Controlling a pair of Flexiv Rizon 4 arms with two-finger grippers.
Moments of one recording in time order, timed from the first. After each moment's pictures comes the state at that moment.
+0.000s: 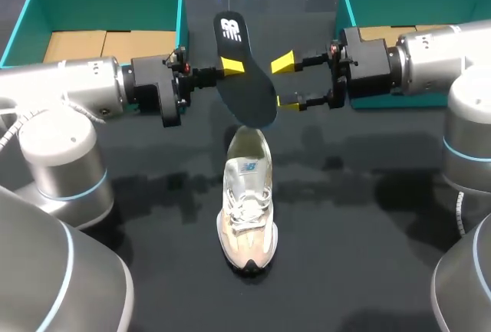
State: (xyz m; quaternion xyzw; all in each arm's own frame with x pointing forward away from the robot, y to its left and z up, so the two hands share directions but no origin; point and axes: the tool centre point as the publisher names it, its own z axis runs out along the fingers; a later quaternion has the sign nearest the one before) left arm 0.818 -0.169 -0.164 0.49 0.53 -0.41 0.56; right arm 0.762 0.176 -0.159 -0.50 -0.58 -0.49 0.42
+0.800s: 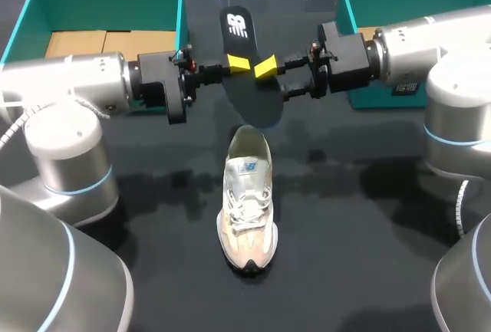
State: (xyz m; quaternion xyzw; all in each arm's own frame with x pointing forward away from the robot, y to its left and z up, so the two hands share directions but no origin) left arm 0.822 -0.180 -0.160 0.50 0.51 -0.41 0.57; right arm 0.774 0.203 -0.164 -0.47 -0.60 -0.48 0.43
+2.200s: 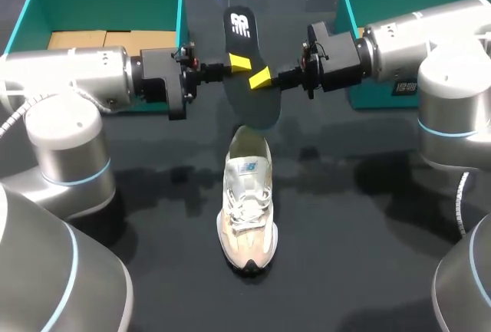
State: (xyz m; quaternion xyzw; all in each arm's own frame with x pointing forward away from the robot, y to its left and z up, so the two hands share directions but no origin) left arm 0.828 -0.182 -0.166 0.52 0.51 -0.40 0.56; right arm 0.774 0.214 -0.169 -0.47 -0.61 -0.46 0.44
